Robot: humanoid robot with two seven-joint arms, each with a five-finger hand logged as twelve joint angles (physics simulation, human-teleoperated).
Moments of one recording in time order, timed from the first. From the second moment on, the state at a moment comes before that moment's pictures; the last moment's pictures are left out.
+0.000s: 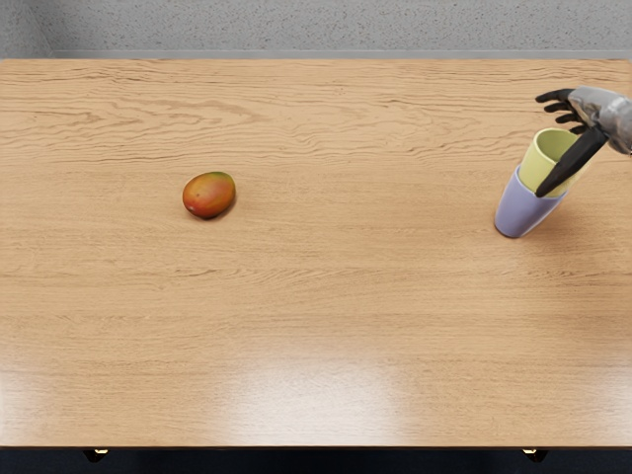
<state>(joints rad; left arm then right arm) 0.01 0.00 -0.08 -0.30 0.10 0.13 0.11 1.08 -0.90 0.42 1.45 -0.73 -0.06 -0.61</state>
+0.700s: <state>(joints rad) 0.01 0.00 -0.08 -0.30 0.10 0.13 0.11 0.99 -0.90 0.59 1.48 -0.25 0.60 -0.20</state>
